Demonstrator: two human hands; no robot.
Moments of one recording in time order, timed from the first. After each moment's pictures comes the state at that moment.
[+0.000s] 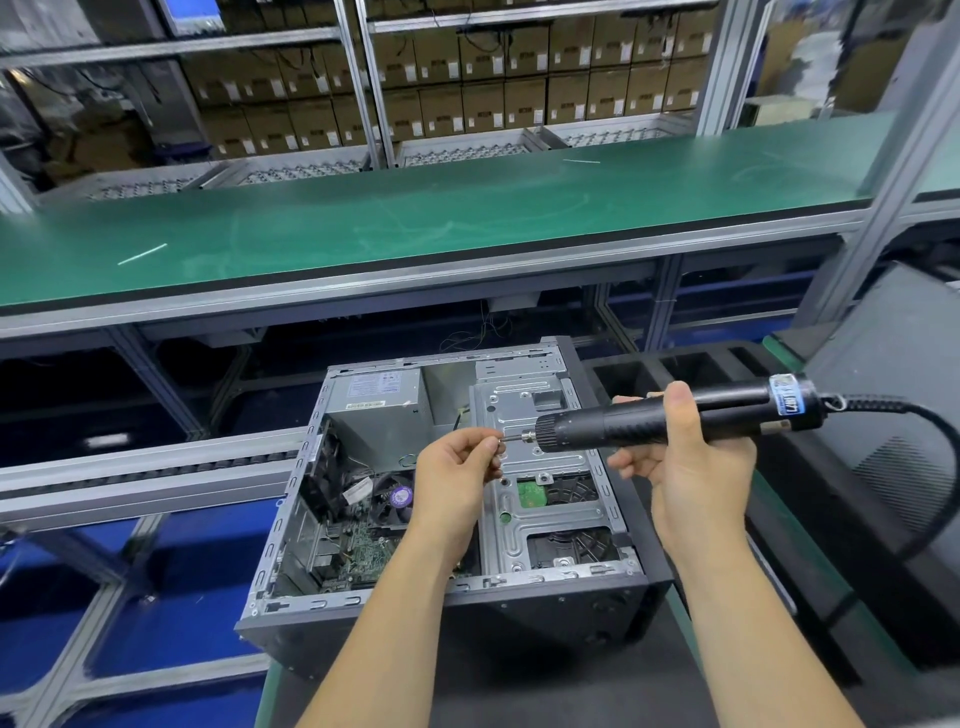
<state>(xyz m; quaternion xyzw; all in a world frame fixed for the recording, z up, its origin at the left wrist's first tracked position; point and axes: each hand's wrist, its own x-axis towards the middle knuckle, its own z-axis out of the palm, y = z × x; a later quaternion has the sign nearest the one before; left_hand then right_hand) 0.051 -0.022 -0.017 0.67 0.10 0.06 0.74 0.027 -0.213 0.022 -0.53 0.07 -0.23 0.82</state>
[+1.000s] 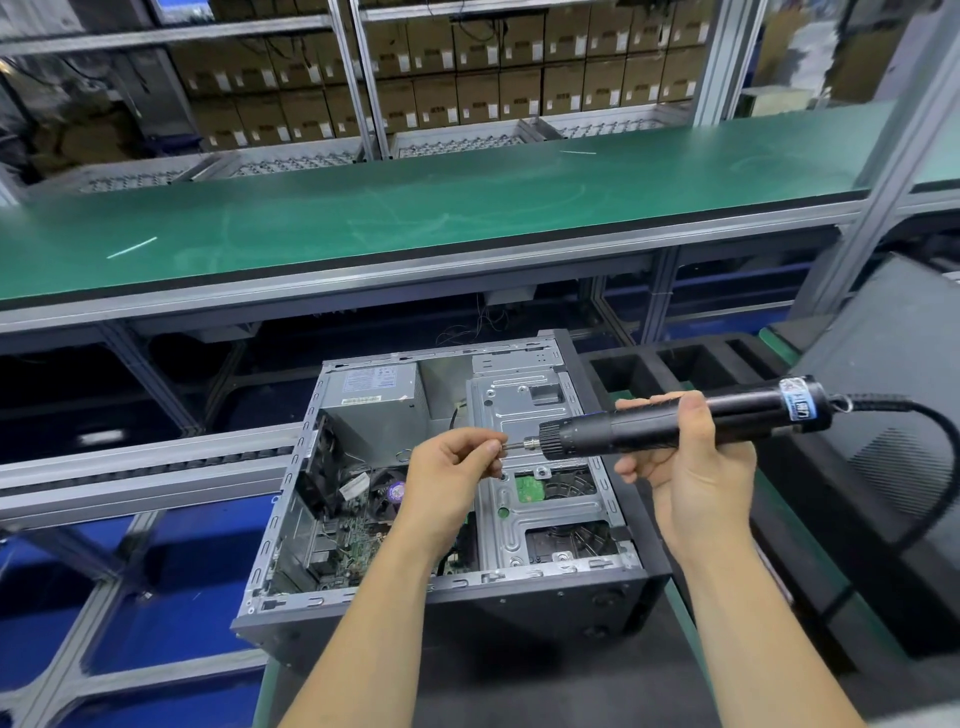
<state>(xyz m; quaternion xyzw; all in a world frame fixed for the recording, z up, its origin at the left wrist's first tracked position) 0.047 -0.012 -0.015 0.69 0.05 0.03 0.72 0.019 -0.217 0.022 -0.51 0.02 -0.20 0.84</state>
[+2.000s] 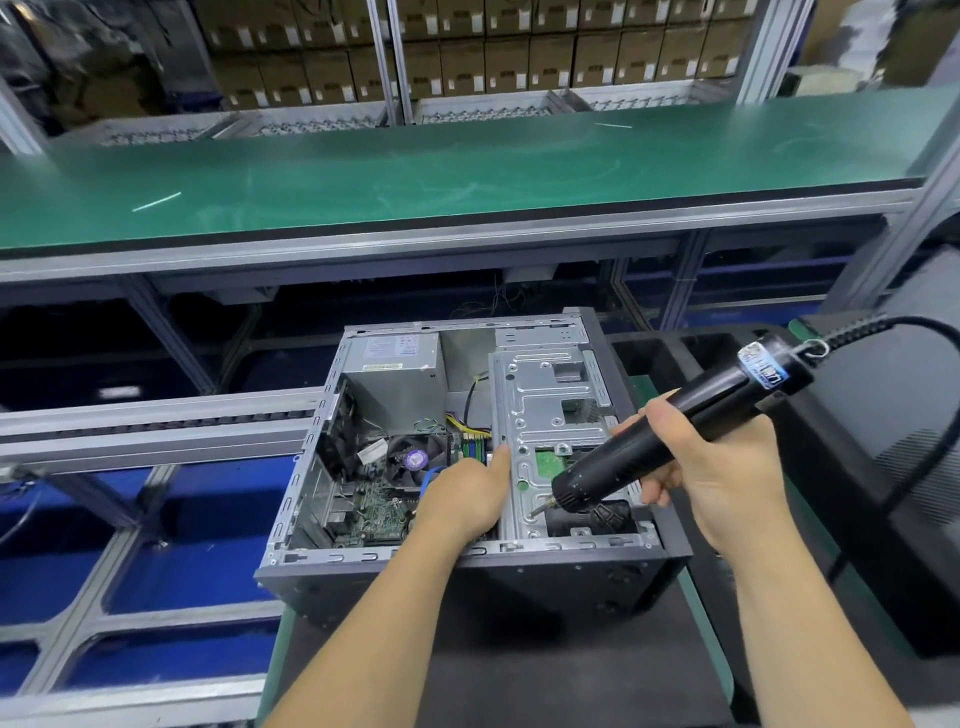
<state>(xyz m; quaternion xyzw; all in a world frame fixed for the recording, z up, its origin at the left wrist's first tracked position) 0.049 -0.001 -0.065 0.95 0.09 -0.11 0.28 0.009 -0.219 0.029 -0.67 -0.01 -0.08 0.74</state>
